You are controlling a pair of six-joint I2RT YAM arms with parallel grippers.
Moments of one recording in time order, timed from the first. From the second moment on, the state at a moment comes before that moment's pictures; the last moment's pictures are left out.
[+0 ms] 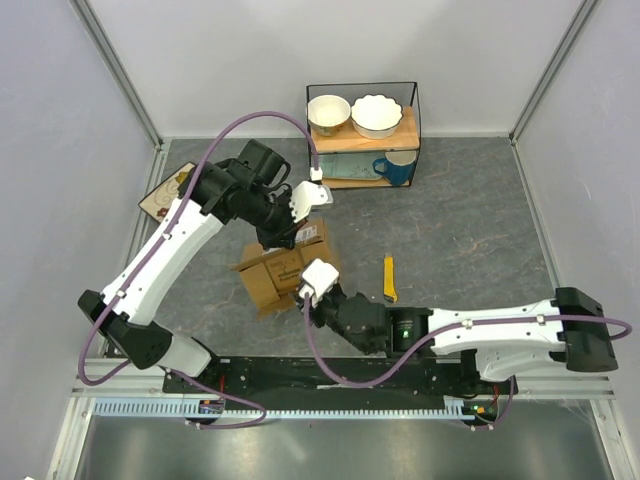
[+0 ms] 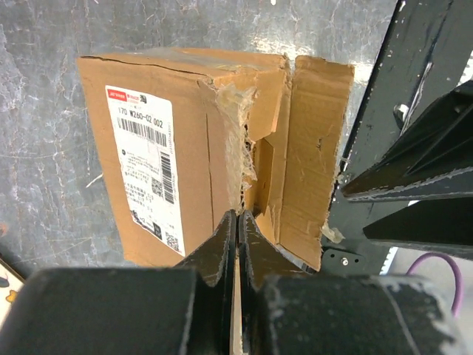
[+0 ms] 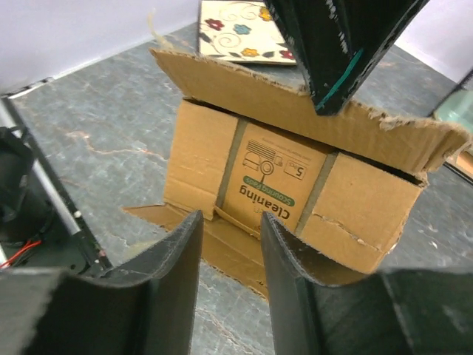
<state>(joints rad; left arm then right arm) -0.63 1.47 1.73 -1.34 0.40 0.58 1.46 1.25 0.86 0.22 0.56 0.05</state>
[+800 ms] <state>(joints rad) -0.64 1.47 1.68 -1.36 0.40 0.52 1.56 1.70 1.07 0.02 1.44 0.17</state>
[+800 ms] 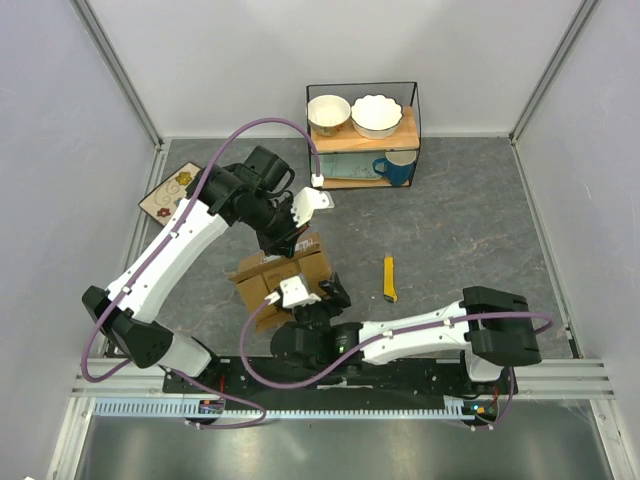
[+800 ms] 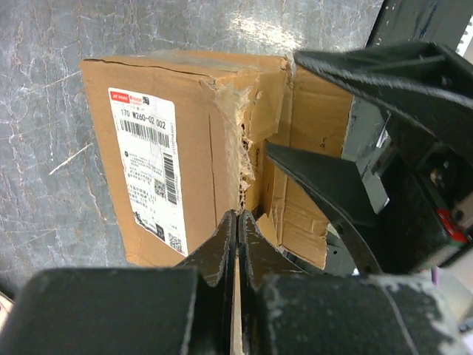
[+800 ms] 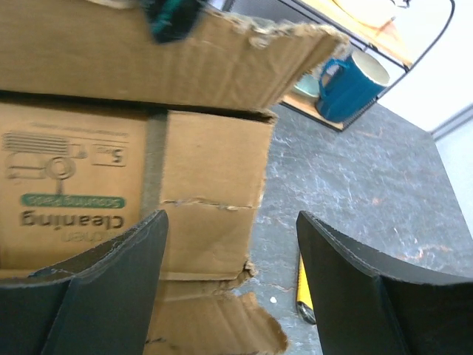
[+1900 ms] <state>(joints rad) -0.64 1.48 1.68 -1.34 0.46 0.51 1.46 1.74 1.10 -0.20 1.44 0.56</state>
